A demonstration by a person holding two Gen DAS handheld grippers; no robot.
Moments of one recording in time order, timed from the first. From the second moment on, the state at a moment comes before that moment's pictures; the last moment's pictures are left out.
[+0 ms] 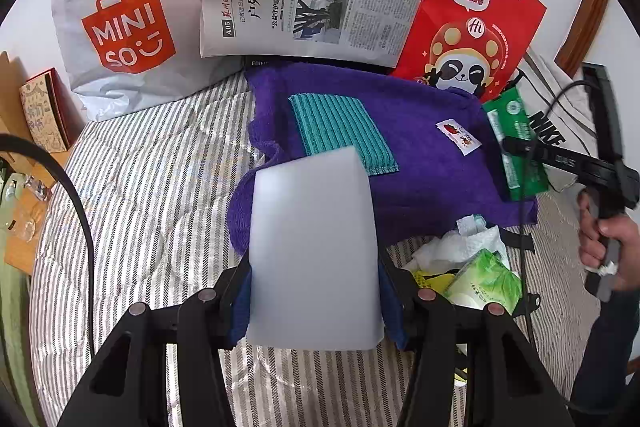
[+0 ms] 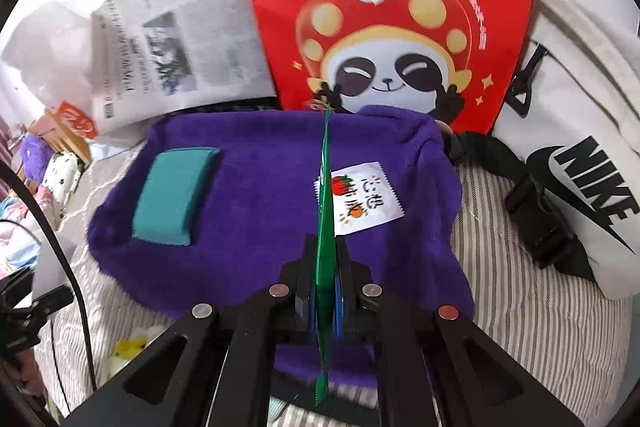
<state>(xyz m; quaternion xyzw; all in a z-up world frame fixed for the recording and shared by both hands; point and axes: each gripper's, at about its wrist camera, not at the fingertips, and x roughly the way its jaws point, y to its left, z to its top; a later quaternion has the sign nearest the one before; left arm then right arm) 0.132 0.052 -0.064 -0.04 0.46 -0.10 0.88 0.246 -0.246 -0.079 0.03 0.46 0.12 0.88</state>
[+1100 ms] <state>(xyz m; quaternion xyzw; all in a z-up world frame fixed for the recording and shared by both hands) 0.153 0.045 -0.077 -0.02 0.48 -0.11 0.87 0.261 -0.241 -0.099 -0.04 0.51 0.09 0.86</state>
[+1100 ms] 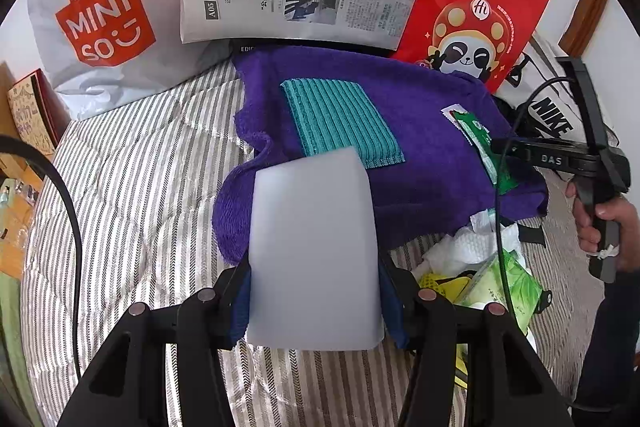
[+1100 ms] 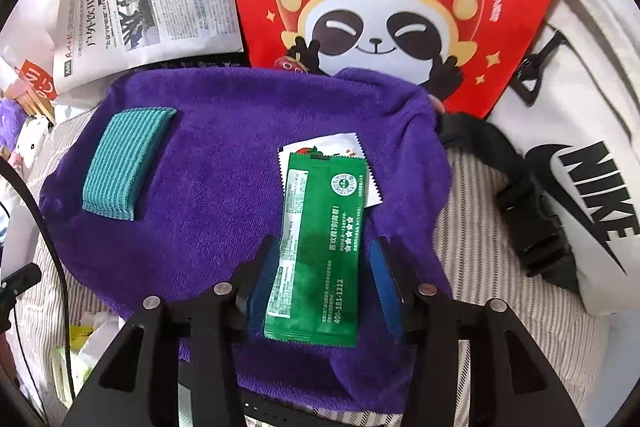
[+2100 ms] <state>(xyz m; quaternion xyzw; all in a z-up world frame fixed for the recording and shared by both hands) 0.234 -0.002 -0.099 0.03 0.48 -0.10 0.87 0.192 -0.256 -0.079 0.03 0.40 0.13 0.91</state>
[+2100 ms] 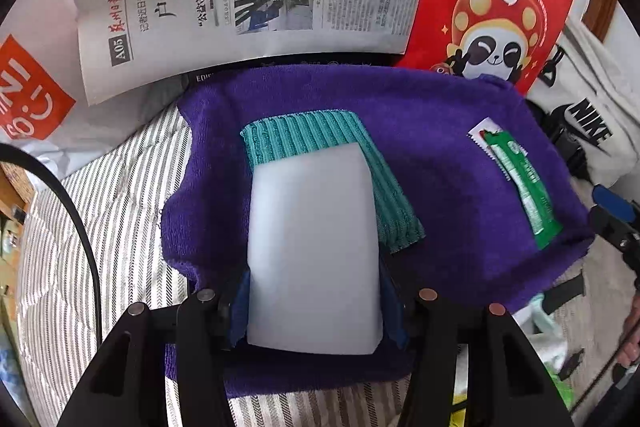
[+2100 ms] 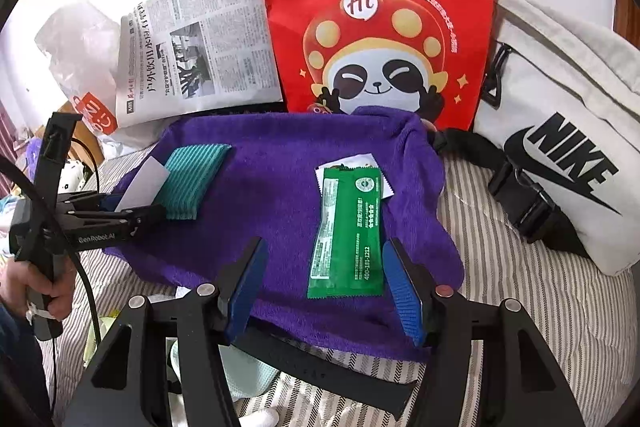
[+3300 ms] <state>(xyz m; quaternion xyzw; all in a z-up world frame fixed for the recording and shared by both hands) 0.115 -0.059 -0.065 0.08 0.47 -0.27 0.83 0.130 -0.298 -0.061 0.06 0.39 0.08 0.91</state>
